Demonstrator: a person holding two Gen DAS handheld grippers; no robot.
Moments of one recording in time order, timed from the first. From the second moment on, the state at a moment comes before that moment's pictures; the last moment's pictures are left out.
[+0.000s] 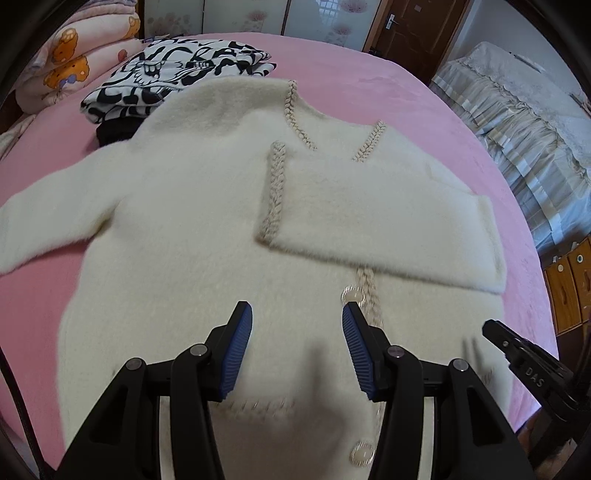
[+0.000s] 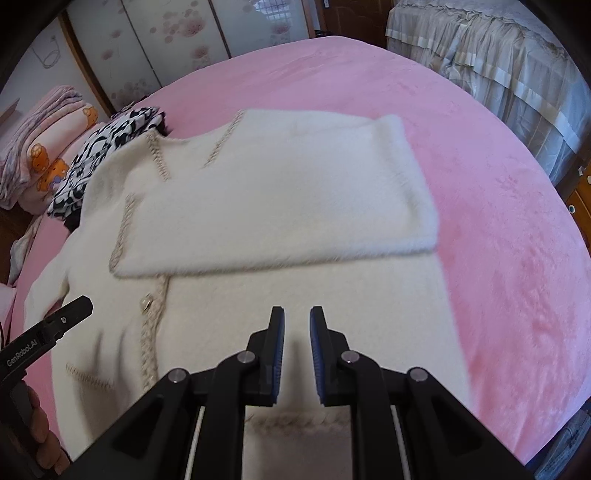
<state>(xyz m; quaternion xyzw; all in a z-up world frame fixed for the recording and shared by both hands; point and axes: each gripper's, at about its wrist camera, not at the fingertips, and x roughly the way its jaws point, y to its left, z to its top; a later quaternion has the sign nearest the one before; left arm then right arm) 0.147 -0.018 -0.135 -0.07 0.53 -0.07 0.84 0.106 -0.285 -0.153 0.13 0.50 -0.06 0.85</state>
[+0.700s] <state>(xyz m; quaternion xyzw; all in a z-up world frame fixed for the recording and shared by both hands) 0.087 0.113 -0.090 -0.11 0.48 -0.02 0.87 0.090 -0.116 -0.127 0.04 0.52 0.05 0.85</state>
